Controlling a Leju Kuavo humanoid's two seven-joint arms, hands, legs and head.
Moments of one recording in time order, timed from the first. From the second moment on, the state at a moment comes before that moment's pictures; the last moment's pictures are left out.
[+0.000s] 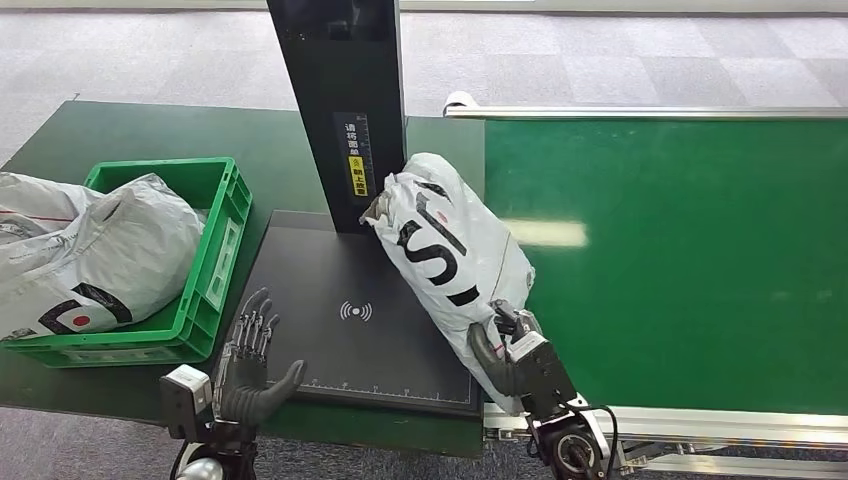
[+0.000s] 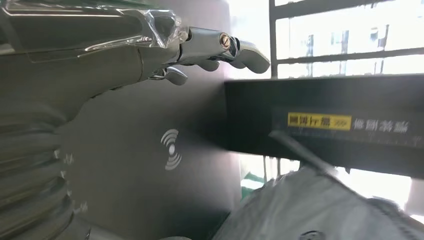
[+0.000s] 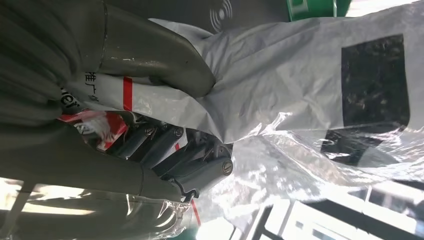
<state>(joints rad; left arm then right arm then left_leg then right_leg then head) 0.08 -0.18 0.05 -1.43 -0.06 -0.11 -0.54 -0.07 0.11 0.27 -1.27 0.35 0.14 -0.36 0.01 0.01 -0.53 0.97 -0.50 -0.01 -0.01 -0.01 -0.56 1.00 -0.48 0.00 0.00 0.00</state>
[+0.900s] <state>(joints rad) 0.07 -0.18 0.13 -1.48 -0.07 -0.09 -0.54 -0.19 0.17 0.41 -0.89 0.32 0.16 -0.42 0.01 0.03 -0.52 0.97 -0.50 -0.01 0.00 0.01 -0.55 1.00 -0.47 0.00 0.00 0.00</state>
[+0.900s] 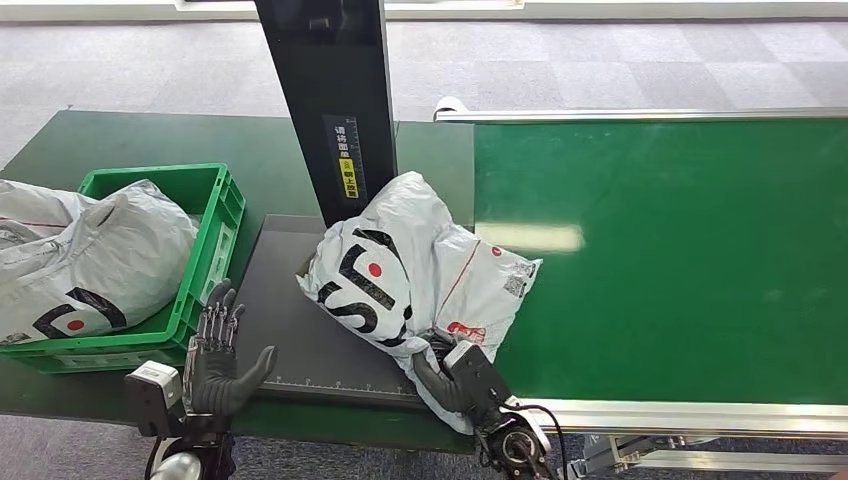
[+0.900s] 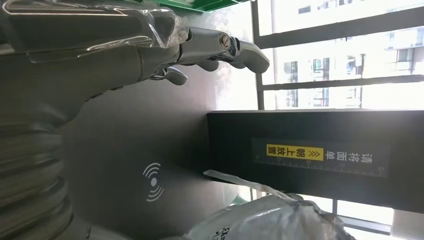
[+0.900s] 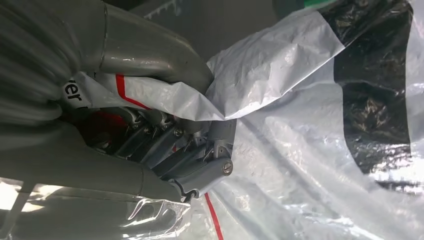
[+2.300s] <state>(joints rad) 0.02 -0.16 0.14 -1.40 -0.05 -0.04 -0.57 -0.22 0.17 0.63 -0.99 0.20 0.11 -0.38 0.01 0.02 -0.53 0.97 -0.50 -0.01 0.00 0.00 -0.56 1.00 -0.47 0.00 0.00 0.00</state>
